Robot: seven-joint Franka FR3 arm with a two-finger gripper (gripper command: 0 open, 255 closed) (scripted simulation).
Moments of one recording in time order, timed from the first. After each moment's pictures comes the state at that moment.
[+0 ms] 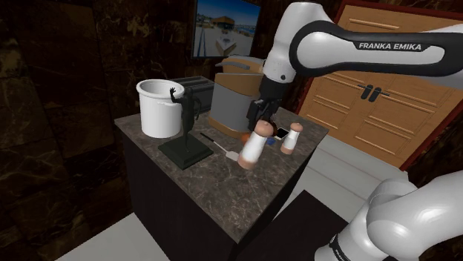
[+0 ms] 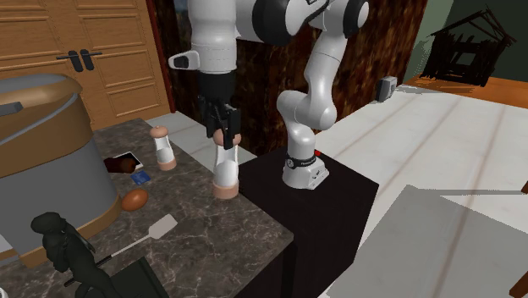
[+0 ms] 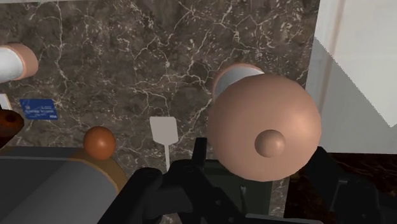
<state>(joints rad) 0.04 -0.48 0.17 -2.24 0.08 1.84 0.12</state>
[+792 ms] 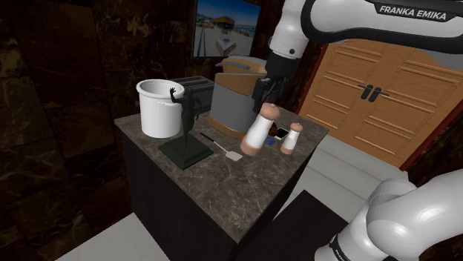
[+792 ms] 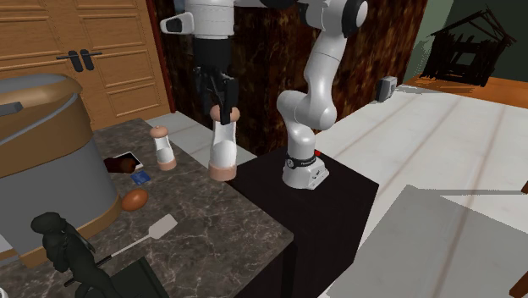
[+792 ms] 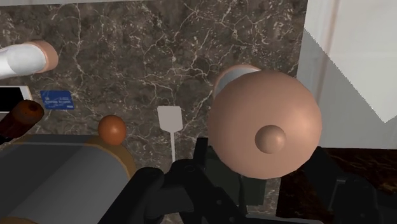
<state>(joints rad) 0.04 -0.46 0.16 -2.07 0.07 1.68 0.12</state>
